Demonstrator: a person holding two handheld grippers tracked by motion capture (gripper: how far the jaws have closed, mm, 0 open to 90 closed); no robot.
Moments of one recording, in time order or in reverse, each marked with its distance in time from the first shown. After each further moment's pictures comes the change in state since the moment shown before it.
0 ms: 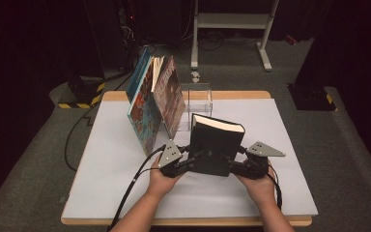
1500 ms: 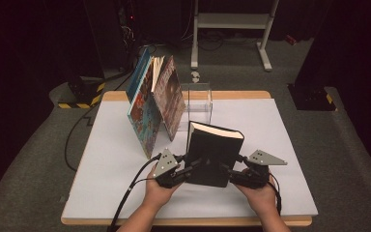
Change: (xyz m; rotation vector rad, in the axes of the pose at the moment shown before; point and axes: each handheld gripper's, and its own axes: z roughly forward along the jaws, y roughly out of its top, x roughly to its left) left arm -0.020 0.006 -0.024 0.014 0.001 -0.061; right arm 0.016 -0.008 -0.015 0.013 0.067 0.024
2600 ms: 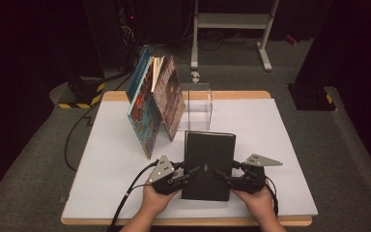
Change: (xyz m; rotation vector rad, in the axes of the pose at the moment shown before) left arm -0.006 -0.016 -0.012 0.034 -0.027 -0.054; right arm -0.002 -0.019 0.009 0.076 0.100 0.100
